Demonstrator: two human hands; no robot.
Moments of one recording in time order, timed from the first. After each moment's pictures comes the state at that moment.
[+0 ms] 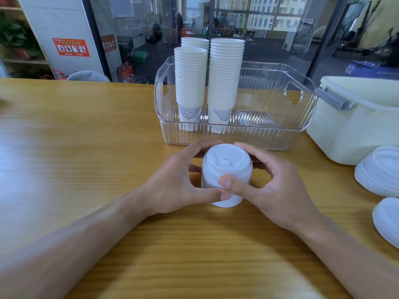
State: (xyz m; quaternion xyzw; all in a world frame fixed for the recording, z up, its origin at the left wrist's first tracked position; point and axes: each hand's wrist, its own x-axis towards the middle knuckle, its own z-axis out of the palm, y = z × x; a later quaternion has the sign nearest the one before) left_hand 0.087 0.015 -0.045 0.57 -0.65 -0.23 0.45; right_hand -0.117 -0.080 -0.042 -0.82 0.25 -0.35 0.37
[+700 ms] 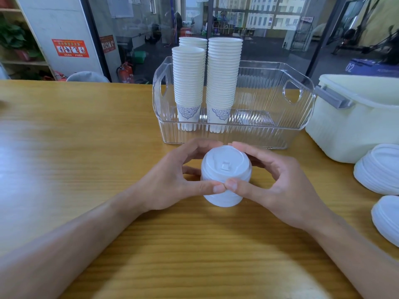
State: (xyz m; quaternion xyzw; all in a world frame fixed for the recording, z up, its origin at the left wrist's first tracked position) left_hand 0.092 0.016 -0.040 0.55 -0.64 -0.28 0.46; right_hand -0.128 -0.090 -0.040 -0.84 0.21 -0.32 0.39
